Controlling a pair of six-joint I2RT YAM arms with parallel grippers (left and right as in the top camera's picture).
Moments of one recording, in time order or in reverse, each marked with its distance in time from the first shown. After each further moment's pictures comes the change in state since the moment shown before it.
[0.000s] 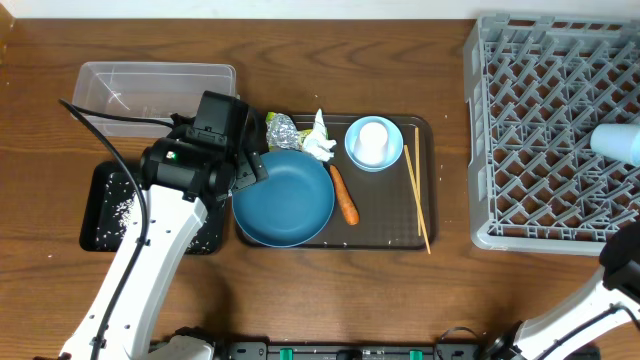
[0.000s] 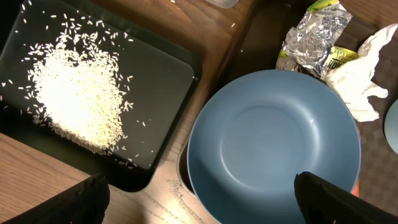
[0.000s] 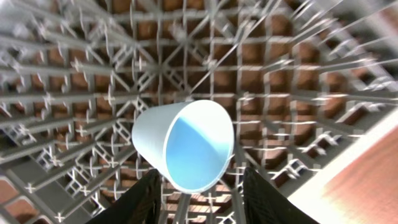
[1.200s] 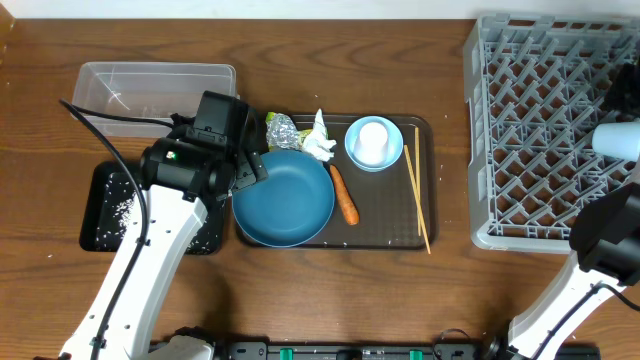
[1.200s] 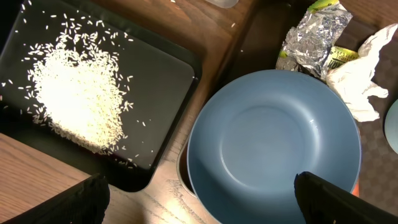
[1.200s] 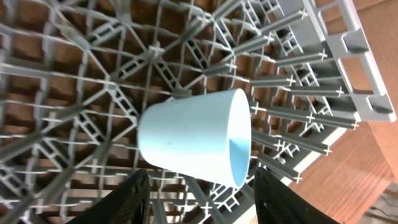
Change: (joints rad) left arm 0.000 0.000 0.000 0.000 0.000 0.000; right arm 0.250 0.077 -0.034 0.010 0.384 -0.052
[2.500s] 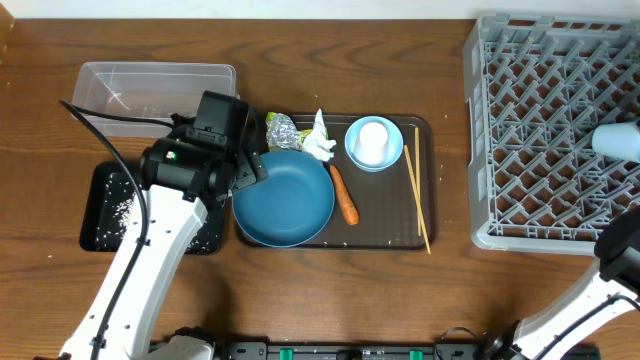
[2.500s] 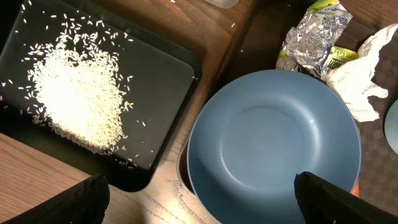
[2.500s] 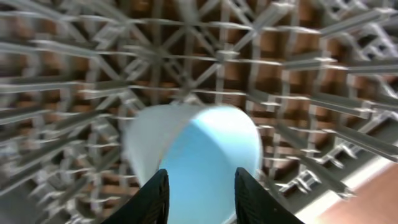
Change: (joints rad) left arm 0.000 0.000 0.000 0.000 0.000 0.000; right arm -0.199 -0.024 -0.085 0.079 -0.361 0.011
